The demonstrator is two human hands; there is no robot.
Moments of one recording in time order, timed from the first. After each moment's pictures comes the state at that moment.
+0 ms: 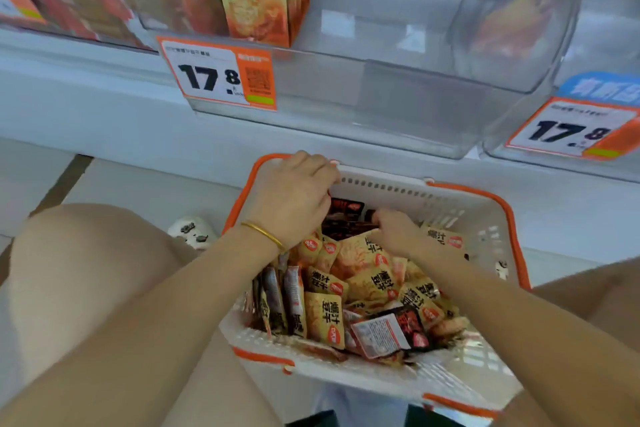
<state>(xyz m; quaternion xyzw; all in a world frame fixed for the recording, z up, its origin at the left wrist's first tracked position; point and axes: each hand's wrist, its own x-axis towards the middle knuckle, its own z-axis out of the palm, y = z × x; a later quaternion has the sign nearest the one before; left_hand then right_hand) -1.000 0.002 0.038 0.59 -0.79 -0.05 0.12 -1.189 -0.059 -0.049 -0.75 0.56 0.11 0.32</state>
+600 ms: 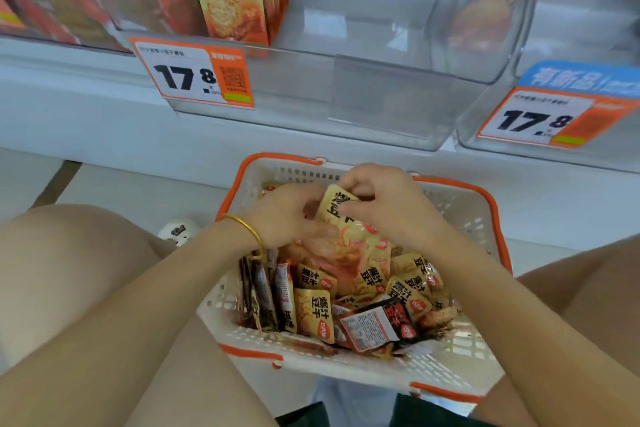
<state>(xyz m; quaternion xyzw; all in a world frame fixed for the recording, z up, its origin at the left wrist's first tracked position) -1.011 0.008 0.039 0.59 -0.67 -0.43 0.13 -1.183 -0.022 0.071 -0.76 0.46 -0.15 0.44</state>
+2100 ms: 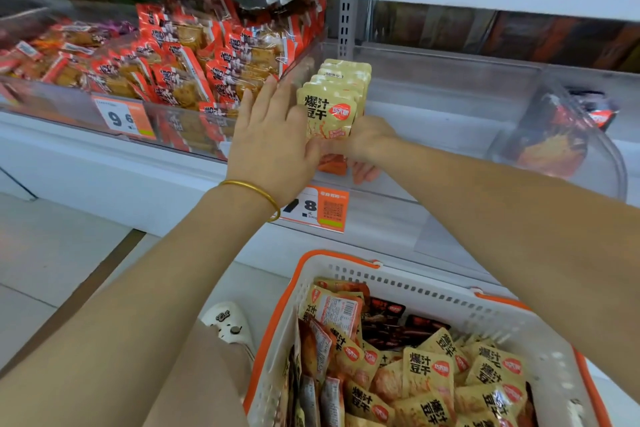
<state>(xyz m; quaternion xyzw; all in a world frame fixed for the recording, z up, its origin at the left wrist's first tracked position) -0.904 -0.064 0.177 0.73 -0.64 0.17 0.18 -1.007 -0.192 0.155 -0.77 0.55 -0.06 0.32</state>
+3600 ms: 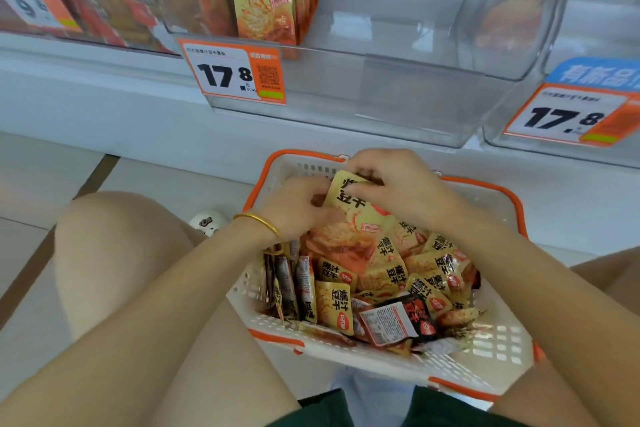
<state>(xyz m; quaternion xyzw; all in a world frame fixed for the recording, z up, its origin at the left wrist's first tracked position) -1.008 0.029 0.060 0.65 -0.58 -0.45 0.20 -1.170 -0.034 0.087 -0.88 0.35 -0.12 0.29</state>
